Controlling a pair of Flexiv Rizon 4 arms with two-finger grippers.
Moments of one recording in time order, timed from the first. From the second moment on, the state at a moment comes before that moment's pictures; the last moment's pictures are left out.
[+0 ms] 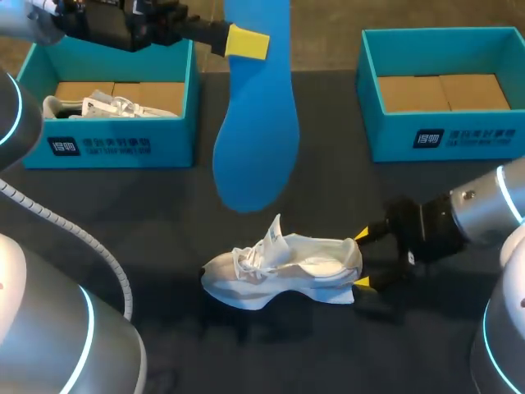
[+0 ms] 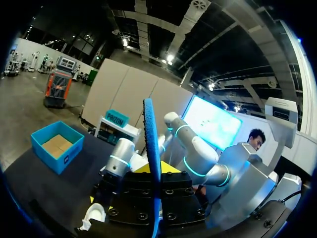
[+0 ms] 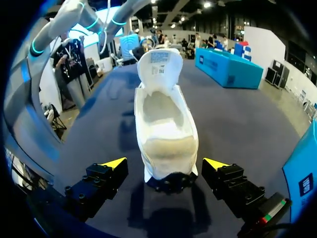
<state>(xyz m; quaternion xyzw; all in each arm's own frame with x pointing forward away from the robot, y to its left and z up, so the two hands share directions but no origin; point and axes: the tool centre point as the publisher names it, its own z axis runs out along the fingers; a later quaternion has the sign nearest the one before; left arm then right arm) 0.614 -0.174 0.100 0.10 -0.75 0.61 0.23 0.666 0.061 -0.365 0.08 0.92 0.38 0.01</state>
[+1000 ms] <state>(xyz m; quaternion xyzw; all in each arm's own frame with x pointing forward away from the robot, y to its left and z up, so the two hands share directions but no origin) 0.614 -0.174 0.100 0.10 -0.75 0.61 0.23 0.669 0.078 -0.325 0.11 0.98 0.19 -0.04</state>
